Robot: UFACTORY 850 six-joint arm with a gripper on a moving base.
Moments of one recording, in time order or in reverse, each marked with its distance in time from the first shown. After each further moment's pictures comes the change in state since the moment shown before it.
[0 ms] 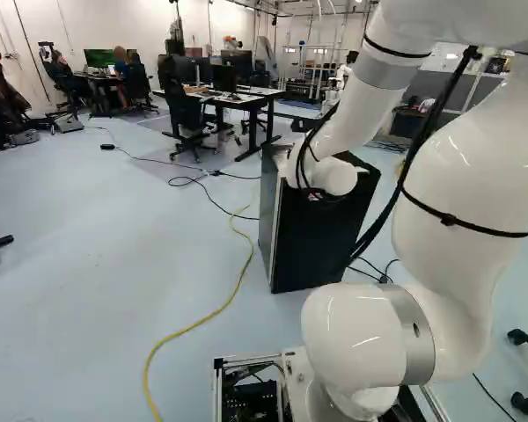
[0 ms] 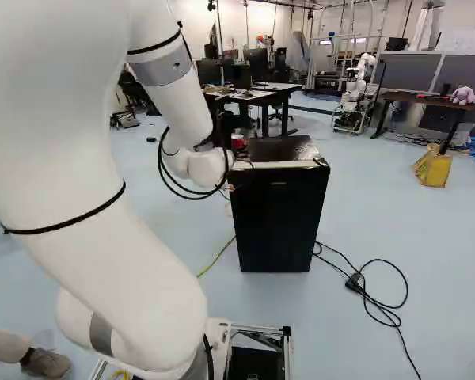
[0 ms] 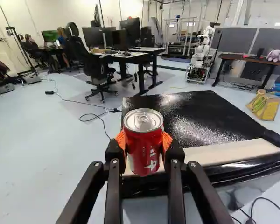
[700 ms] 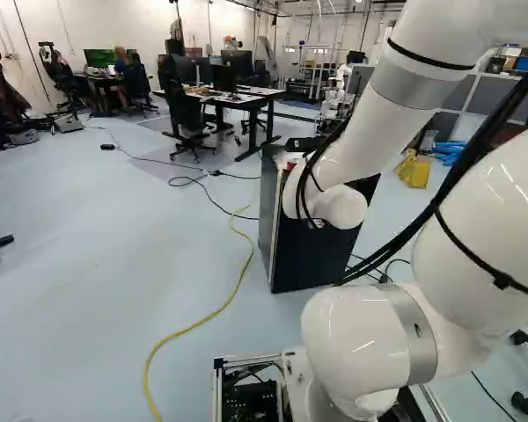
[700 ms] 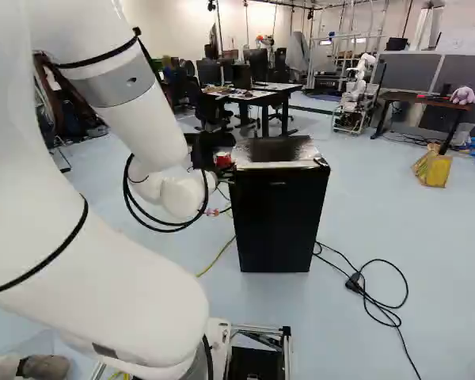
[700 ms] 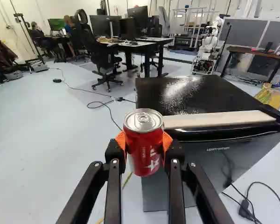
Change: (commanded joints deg) arm 4.2 12.0 14.4 2.8 -0.6 -2.2
